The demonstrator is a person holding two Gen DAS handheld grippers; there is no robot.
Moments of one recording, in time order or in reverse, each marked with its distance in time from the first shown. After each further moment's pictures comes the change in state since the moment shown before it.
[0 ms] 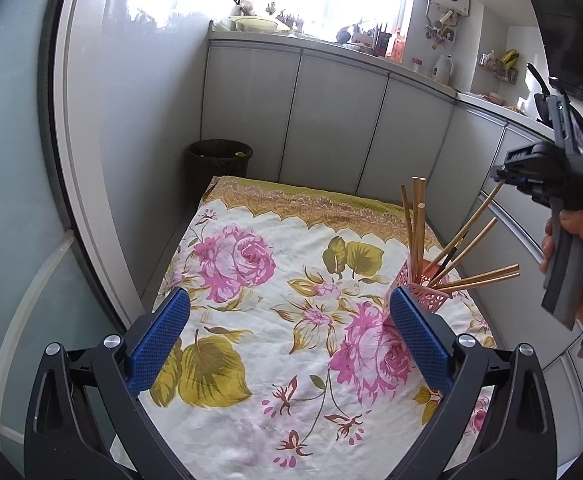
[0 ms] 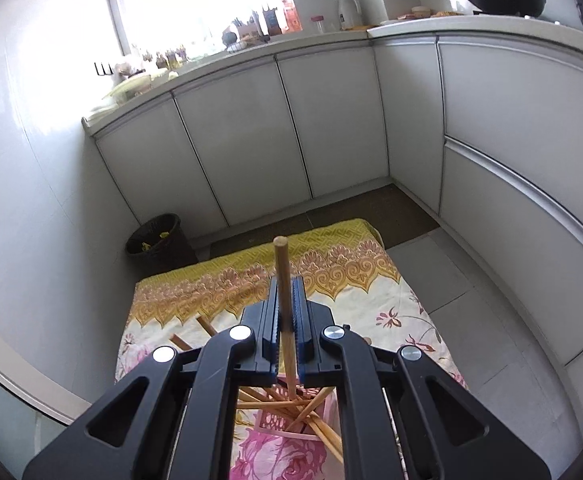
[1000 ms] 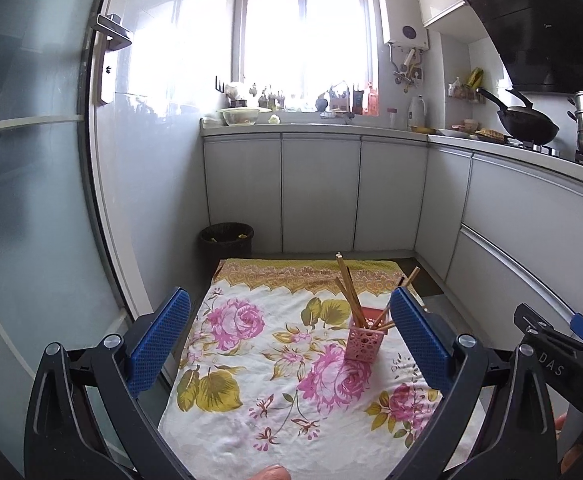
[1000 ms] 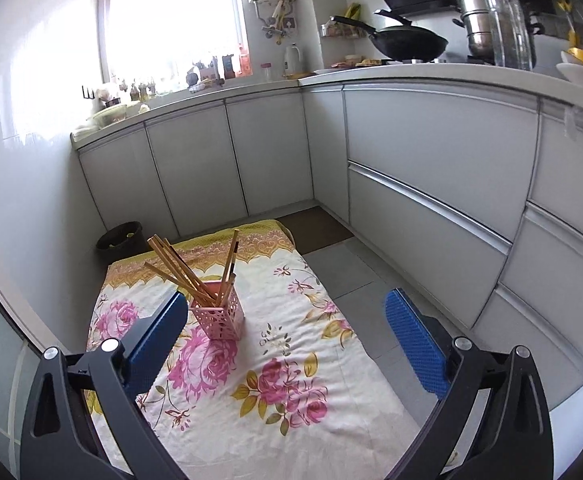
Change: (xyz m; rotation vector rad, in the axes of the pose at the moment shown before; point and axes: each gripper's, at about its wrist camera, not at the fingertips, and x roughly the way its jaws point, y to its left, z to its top) left arm -0.159 -0.119 0.010 0.150 -0.231 0.089; right arm -0.251 -0.059 -0.124 0.008 -0.168 -0.194
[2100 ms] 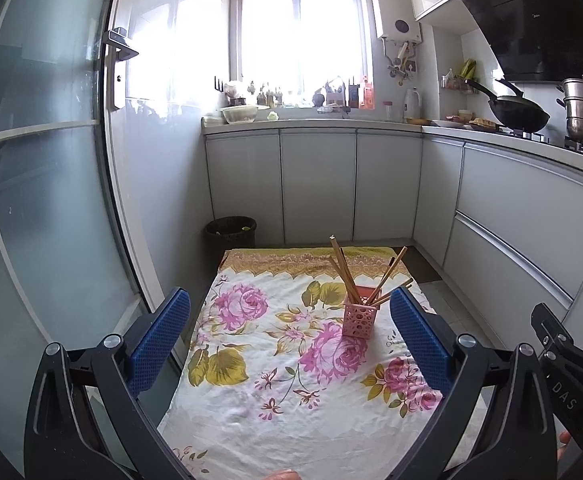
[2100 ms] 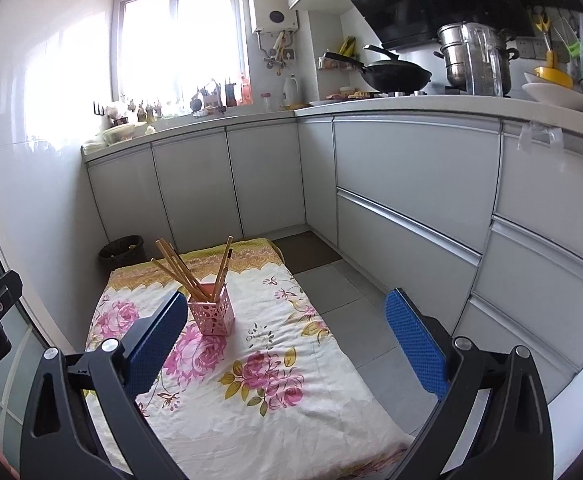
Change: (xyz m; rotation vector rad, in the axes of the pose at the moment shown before) left arm -0.051 -0.011 -0.015 0.025 0.009 0.024; right arm -0.075 -0.013 -0.036 -0.053 -0.124 -0.008
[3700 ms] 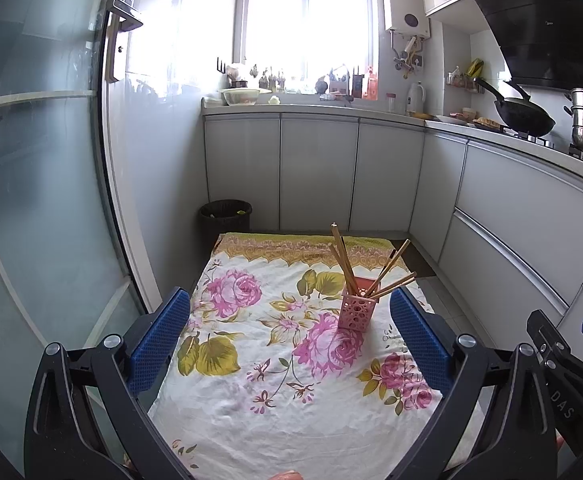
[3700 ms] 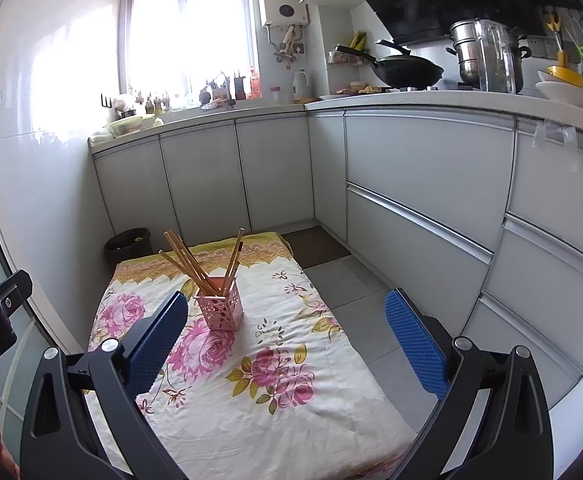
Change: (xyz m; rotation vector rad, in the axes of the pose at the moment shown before) left arm 0.021 0.006 -0.003 -0.046 0.043 -0.018; right arm 0.013 0.014 -0.009 -0.009 0.023 0.023
